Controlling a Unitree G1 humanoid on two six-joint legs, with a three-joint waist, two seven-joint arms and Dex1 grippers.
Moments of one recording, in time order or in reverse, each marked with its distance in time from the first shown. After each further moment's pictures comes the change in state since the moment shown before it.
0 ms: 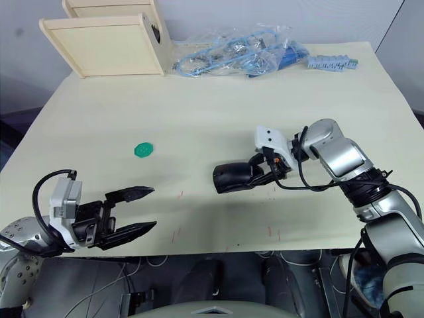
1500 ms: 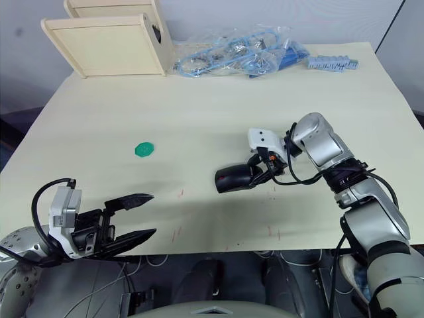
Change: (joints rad) left arm 0.069 -0.027 0.011 -0.037 0.000 -0.007 0.010; right arm -0.094 0.131 0.008 0.279 -0.210 -0.172 0.150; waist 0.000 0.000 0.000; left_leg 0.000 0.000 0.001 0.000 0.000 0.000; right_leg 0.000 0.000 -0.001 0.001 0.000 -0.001
